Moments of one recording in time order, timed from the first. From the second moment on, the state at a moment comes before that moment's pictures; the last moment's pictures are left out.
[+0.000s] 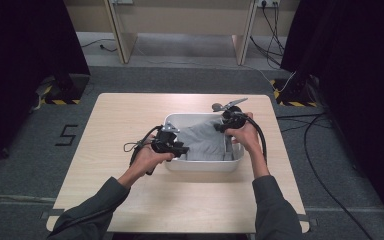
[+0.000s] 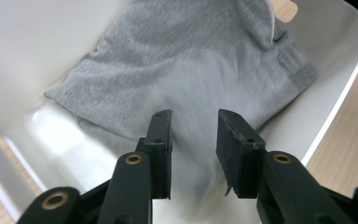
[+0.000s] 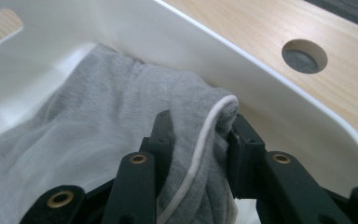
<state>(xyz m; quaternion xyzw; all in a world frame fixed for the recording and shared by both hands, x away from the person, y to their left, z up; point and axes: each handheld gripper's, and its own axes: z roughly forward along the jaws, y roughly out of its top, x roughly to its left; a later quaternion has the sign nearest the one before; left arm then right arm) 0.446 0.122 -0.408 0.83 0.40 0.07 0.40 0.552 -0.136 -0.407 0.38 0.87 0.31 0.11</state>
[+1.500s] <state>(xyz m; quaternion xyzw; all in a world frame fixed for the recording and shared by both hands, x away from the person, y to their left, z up) 0.412 0.154 -0.376 0.82 0.37 0.09 0.43 0.530 -0.152 -0.375 0.38 0.86 0.30 0.16</state>
